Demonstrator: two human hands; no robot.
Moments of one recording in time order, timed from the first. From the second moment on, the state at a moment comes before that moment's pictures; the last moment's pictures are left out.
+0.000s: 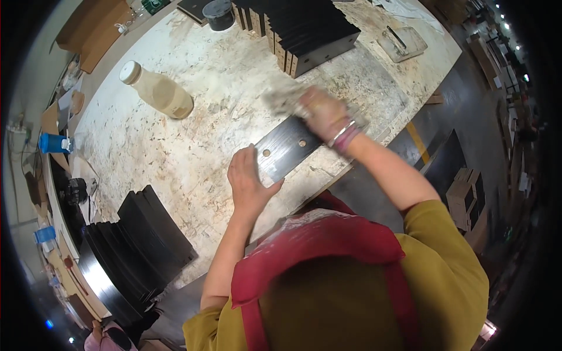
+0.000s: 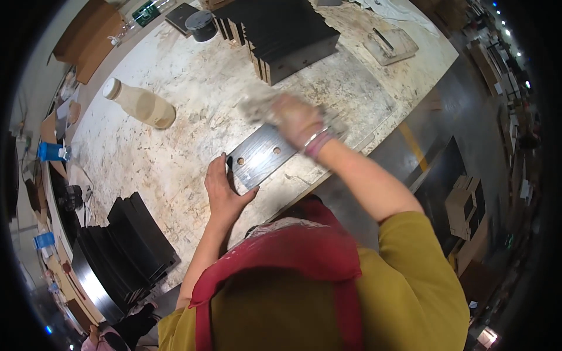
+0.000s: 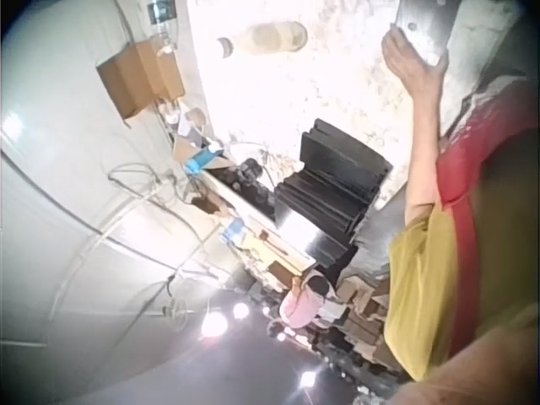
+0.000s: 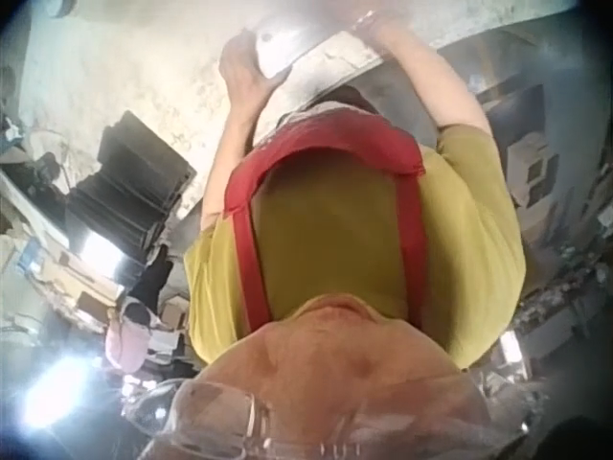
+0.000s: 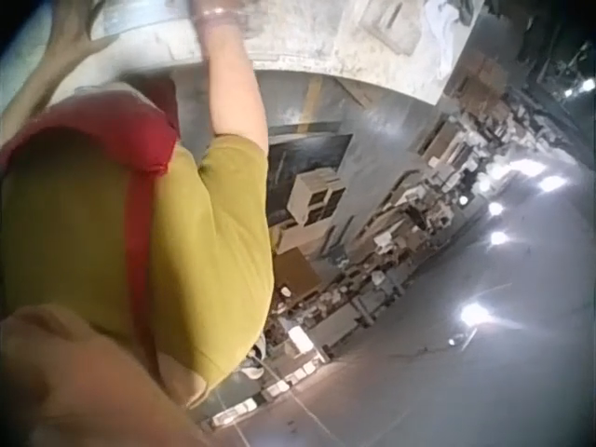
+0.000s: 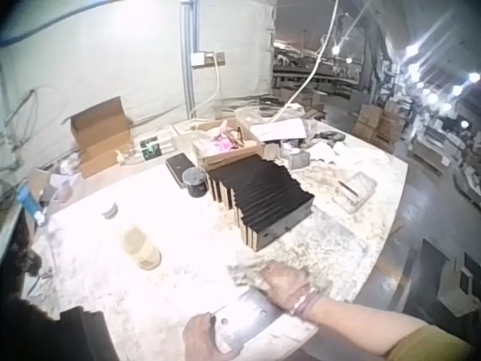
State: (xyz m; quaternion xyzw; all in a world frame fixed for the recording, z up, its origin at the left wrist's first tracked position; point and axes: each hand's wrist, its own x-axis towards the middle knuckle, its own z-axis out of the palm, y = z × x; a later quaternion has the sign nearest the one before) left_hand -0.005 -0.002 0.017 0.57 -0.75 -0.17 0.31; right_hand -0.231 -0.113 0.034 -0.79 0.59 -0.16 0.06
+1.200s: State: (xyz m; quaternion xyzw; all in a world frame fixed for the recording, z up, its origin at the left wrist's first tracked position) left_hand -0.006 0.000 0.009 0.57 -0.75 -0.14 0.30; right_hand -0.299 -0.105 0.070 -0.77 0.59 -0.25 0.05
